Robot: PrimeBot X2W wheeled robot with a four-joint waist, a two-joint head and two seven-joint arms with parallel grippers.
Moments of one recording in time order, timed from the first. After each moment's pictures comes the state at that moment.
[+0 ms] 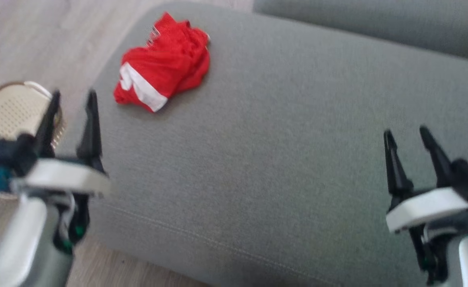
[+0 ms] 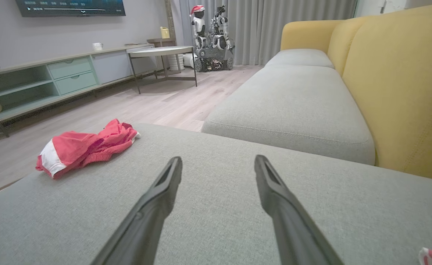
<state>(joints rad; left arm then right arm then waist) -0.22 0.34 -0.27 0.06 -0.47 0.13 -0.22 0.01 -0.04 -0.04 -0.14 0.10 0.13 0.15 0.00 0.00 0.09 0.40</state>
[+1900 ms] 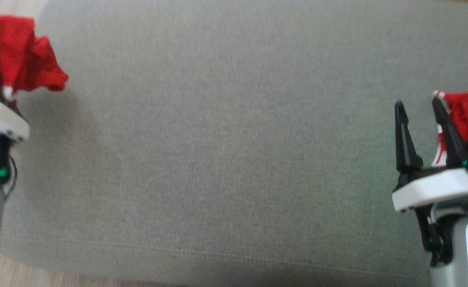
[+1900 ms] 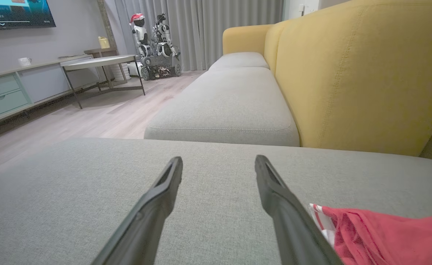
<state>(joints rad) -0.73 0.47 -0.31 0.83 -0.67 -0.08 -0.25 -0.11 -0.05 -0.06 -0.14 0.10 0.13 0.12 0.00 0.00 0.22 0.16</state>
